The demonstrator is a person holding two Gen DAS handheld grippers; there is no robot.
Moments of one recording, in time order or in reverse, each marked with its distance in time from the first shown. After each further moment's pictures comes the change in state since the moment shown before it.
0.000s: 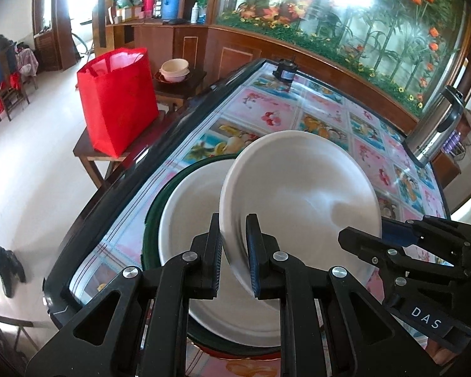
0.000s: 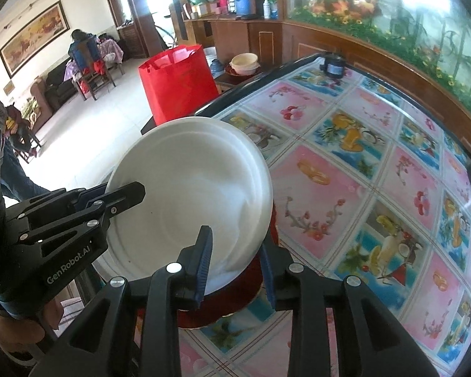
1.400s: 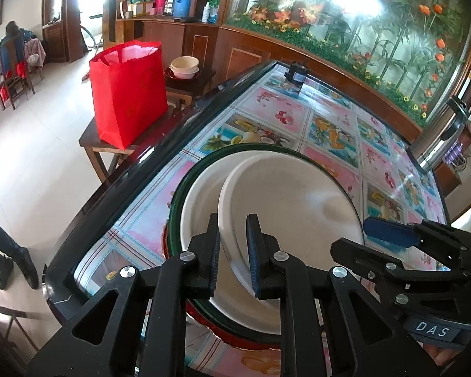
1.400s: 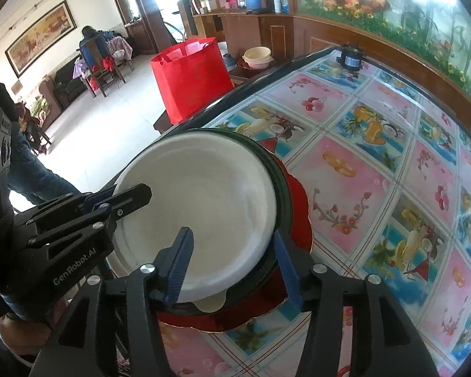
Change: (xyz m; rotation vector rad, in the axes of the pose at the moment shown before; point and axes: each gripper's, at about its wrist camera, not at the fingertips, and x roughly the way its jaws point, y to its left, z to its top) left arm -0.005 0.018 -0.013 -0.045 -0.019 0.010; right arm 0.009 0.015 -0.004 0.014 0.012 0.060
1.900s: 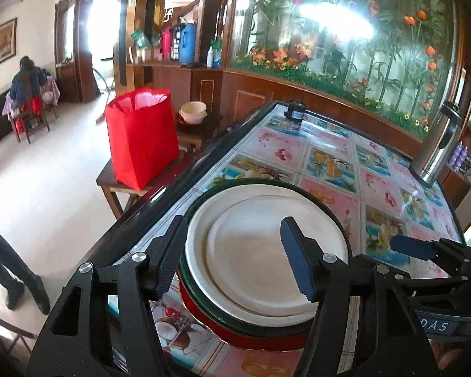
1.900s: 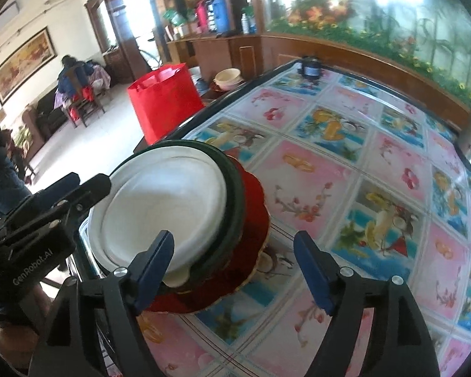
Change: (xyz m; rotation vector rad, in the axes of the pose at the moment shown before) left arm -0.034 -0.020 -0.018 0.058 -0.216 0.066; right arm -0.029 -0.019 -0.031 0.096 -0.124 -0.096
